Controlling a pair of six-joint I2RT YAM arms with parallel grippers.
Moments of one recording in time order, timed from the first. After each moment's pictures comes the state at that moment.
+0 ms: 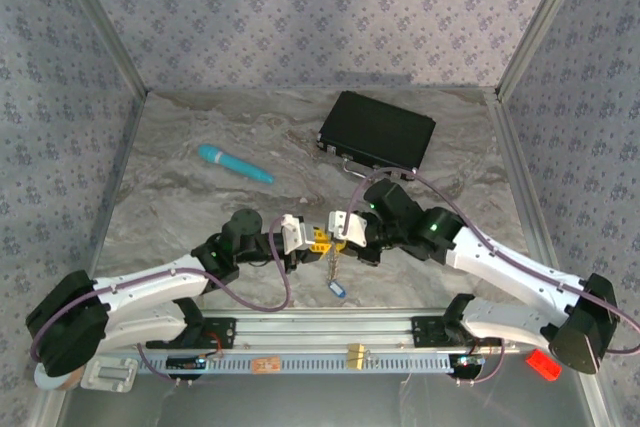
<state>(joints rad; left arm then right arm) -0.92 1.06 0.39 0.45 0.49 0.16 0.88 1.08 0.87 -0.62 -0.35 -0.54</state>
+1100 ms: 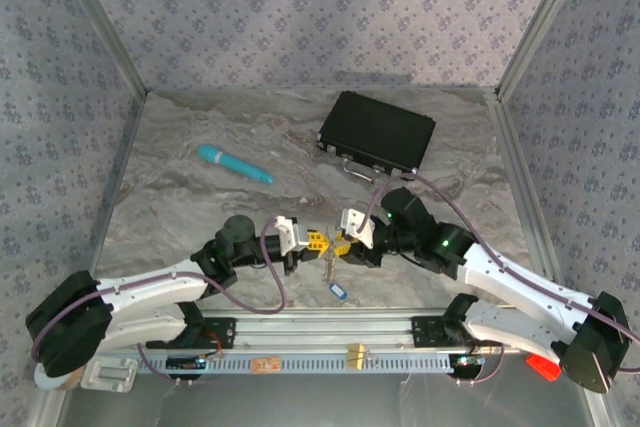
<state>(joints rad) -0.93 1.05 0.32 0.64 0.49 0.09 0.83 0.94 0.68 -0.34 -0.46 -0.37</state>
